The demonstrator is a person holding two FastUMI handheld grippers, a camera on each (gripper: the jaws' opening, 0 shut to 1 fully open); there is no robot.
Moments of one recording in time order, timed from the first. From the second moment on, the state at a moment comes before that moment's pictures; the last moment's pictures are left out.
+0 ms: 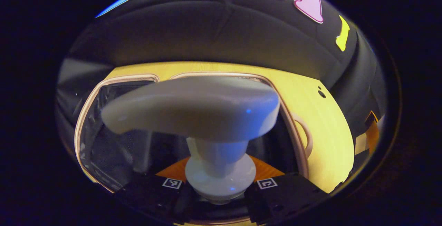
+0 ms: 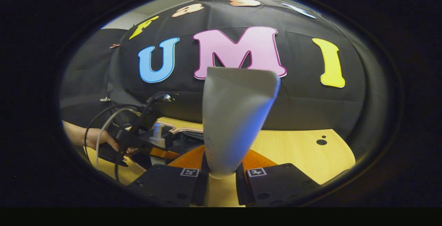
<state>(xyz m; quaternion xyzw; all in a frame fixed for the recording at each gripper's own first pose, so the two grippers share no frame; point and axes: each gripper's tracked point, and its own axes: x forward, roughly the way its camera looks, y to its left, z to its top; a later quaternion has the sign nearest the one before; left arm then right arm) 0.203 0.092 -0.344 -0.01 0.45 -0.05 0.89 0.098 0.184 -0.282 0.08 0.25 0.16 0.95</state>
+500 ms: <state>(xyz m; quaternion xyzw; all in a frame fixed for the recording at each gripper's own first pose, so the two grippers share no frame) 0.240 0.117 -0.354 0.04 0.48 0.00 0.88 0.096 0.198 -0.293 0.11 0.28 0.16 0.94</state>
